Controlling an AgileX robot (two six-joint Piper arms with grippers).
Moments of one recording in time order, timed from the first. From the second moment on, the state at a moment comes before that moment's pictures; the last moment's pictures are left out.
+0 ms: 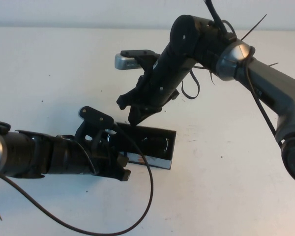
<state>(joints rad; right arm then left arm) 0.55 2.32 -2.18 0.47 1.23 -0.18 -0.46 1.78 -0.78 -1.72 0.36 1.82</state>
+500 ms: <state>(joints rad) 0.58 2.26 -1.97 0.49 1.22 -0.18 -0.46 1.78 -0.78 -1.72 0.36 1.82</state>
